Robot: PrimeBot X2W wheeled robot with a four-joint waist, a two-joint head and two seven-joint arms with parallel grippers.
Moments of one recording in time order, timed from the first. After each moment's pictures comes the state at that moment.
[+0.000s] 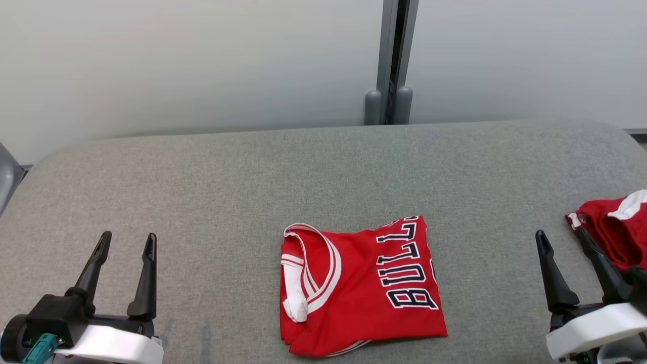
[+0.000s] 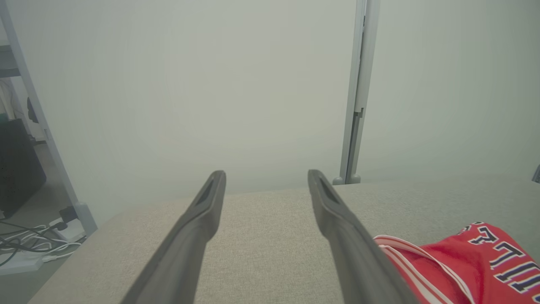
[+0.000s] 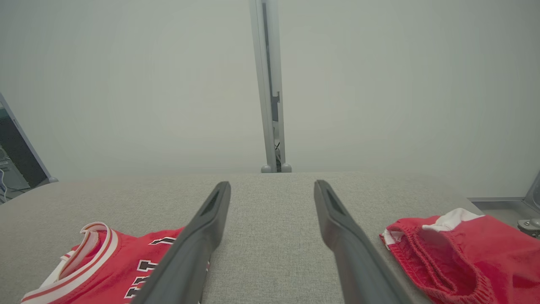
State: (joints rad) left arm 0.01 0.35 -0.18 0.01 -0.42 0.10 -0.24; right arm 0.01 -0.18 0.00 0.00 0.30 0.13 -0.05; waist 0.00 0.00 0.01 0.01
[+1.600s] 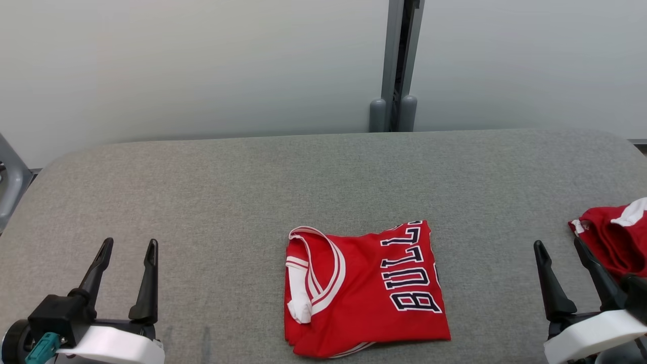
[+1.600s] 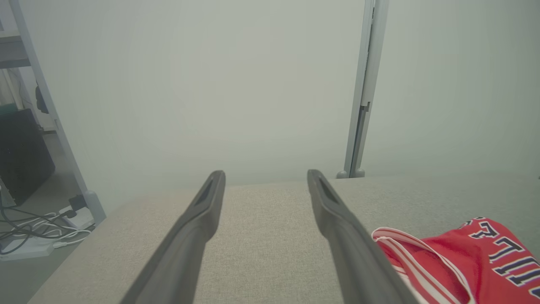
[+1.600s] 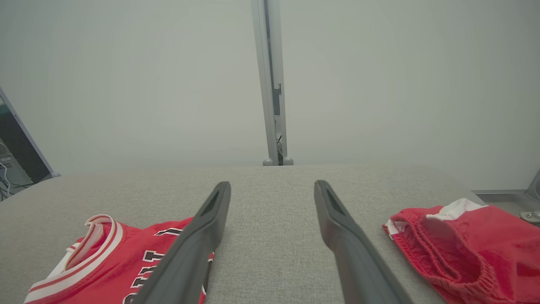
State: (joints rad) left arm 0.04 0.37 -0.19 -0.01 -0.44 0.14 -0.19; right arm 0.05 -0.16 -0.01 0.00 0.29 0.13 -0.03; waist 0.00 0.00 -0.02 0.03
